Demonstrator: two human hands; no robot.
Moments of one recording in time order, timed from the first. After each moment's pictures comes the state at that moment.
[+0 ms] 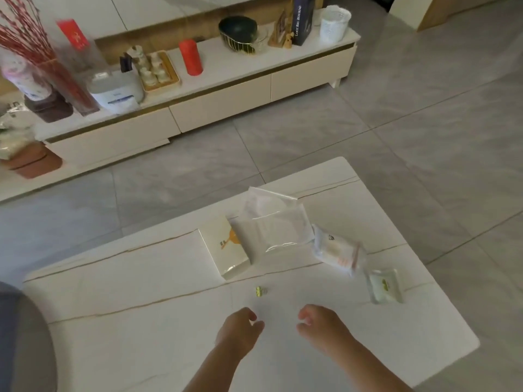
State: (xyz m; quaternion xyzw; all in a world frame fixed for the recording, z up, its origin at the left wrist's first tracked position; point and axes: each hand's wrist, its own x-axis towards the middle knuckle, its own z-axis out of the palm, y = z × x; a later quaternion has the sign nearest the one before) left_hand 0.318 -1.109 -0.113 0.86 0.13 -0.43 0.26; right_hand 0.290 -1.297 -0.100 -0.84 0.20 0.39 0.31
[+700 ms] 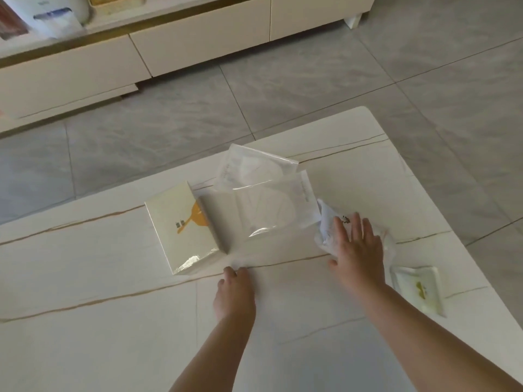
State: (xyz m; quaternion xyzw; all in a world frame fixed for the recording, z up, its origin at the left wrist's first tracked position) left_hand 0.384 -1.175 -0.280 0.93 0.10 -0.34 0.12; right_hand 0.399 -1.392 -0.255 -0.97 0.12 0.19 0.01
